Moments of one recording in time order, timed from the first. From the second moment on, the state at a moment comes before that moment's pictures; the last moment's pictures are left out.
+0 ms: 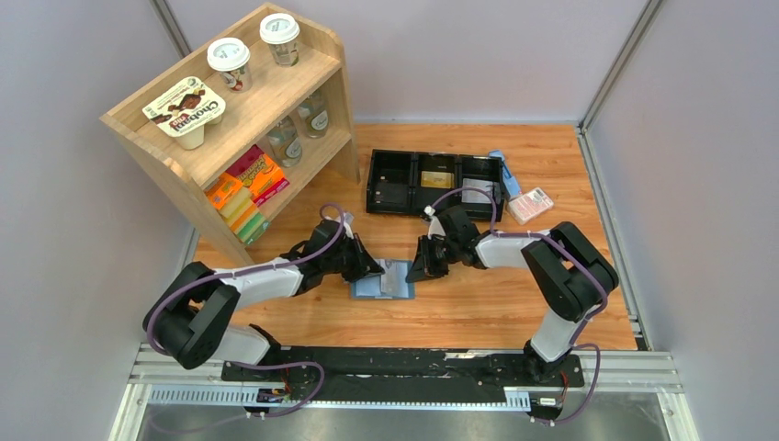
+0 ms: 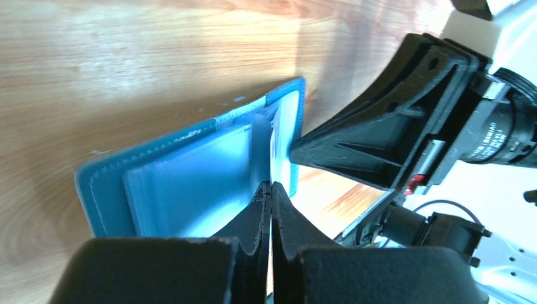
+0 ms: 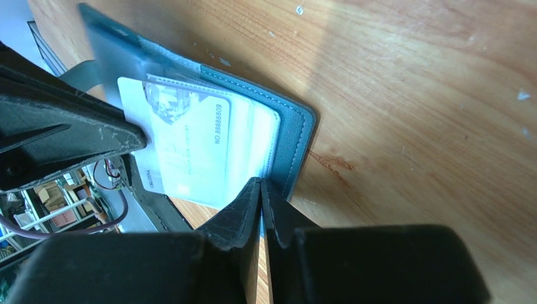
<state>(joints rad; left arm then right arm) -0.64 1.38 0.50 0.20 0.30 -1.00 0.59 1.73 0.74 0.05 -0.59 0.62</state>
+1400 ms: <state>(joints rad) -0.56 1.00 0.61 -0.34 0.23 -0.54 0.61 1.57 0.89 -0.01 -0.61 0.50</state>
